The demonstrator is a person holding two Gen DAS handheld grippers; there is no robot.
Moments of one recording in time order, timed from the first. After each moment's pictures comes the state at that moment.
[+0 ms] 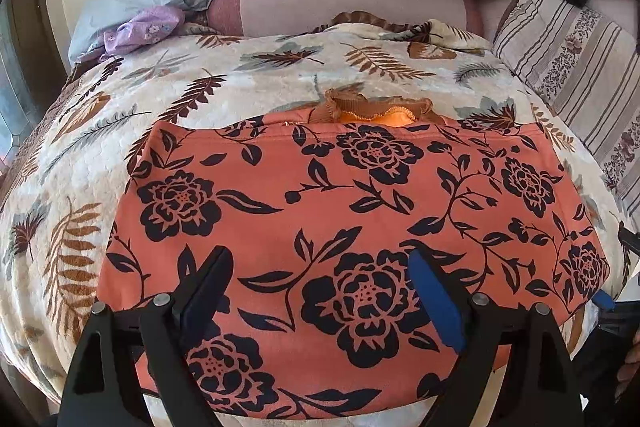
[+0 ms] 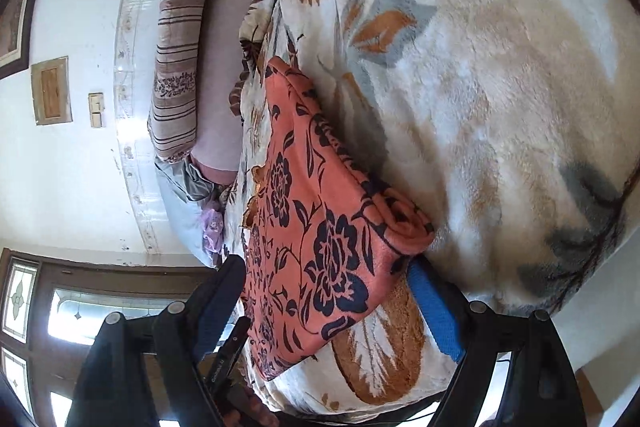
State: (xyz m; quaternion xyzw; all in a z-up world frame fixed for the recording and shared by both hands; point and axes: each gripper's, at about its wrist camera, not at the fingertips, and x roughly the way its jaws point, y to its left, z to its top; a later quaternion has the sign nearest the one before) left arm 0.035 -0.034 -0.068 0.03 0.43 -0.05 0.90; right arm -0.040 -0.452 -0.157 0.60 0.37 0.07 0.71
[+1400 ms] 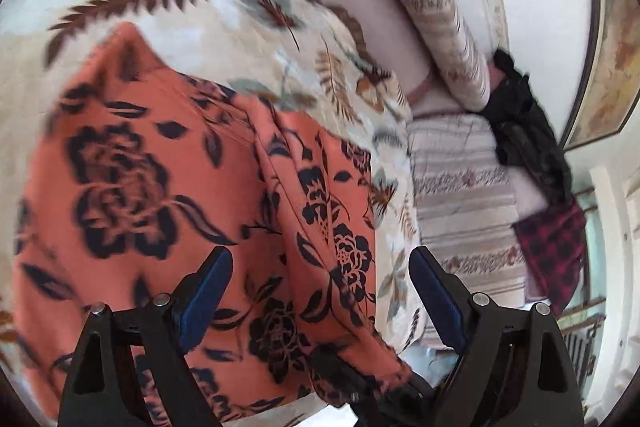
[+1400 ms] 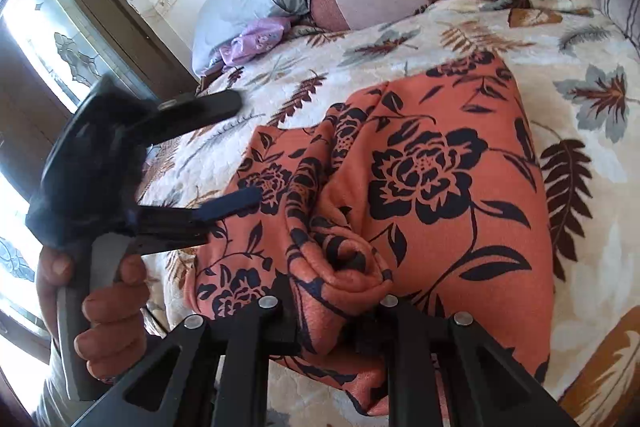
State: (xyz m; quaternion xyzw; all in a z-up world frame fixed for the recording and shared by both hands) left arm 0.133 0.057 -0.074 -0.35 0.52 -0.25 0.74; right arm 0.048 -0.148 -0.058 0.15 0.43 0.23 0.86
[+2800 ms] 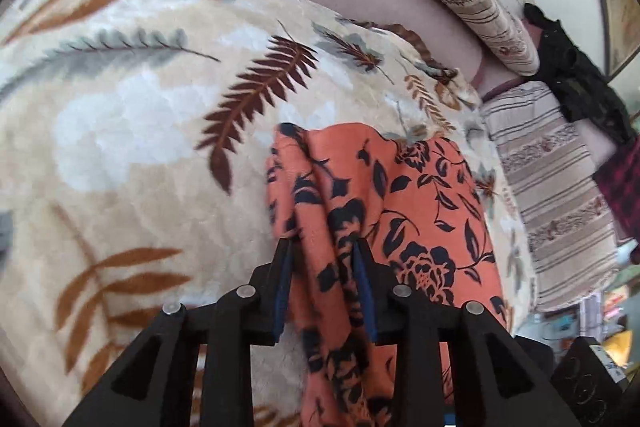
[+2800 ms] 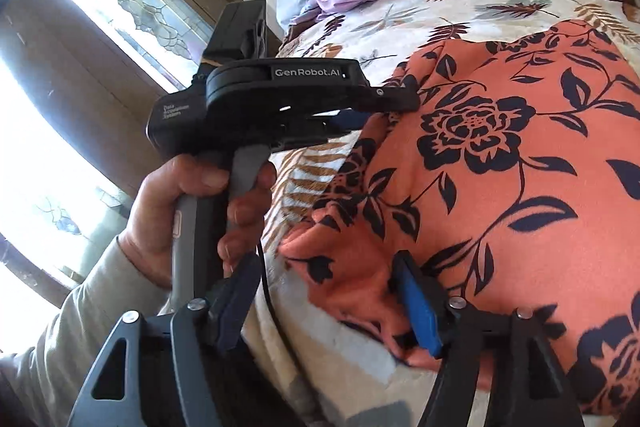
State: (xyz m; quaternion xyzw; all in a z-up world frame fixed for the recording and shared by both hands) left arm 0.140 0.178 -0.075 -0.18 0.50 -0.18 0.83; right arm 0.024 -0.015 -0.070 0.15 0.46 0.37 0.79
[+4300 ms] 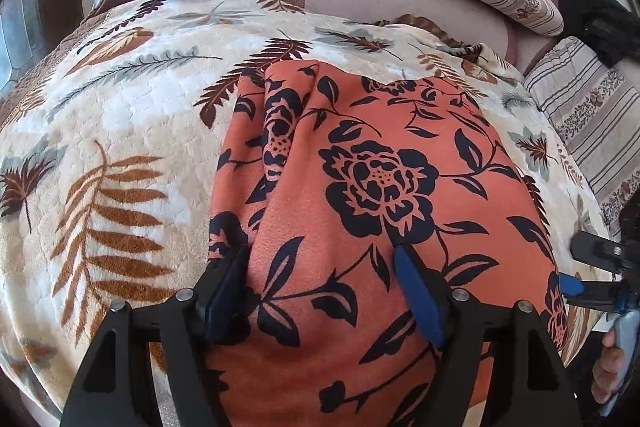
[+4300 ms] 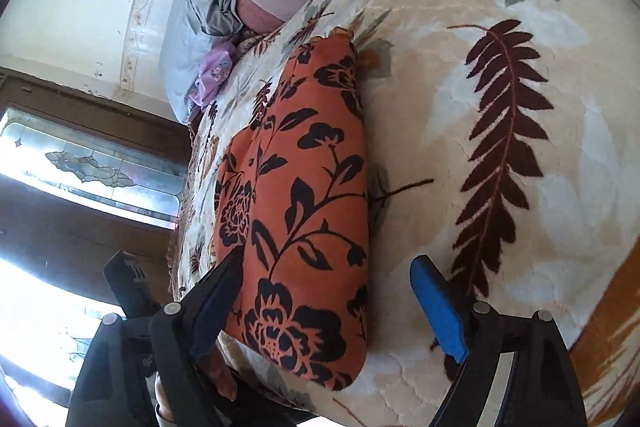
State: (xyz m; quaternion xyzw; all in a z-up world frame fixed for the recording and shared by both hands) left arm 0.058 0.096 -0.087 -0.07 0.46 -0.05 0.89; right arm 0.071 -0.221 -0.107 0.37 0.51 0.21 0.75
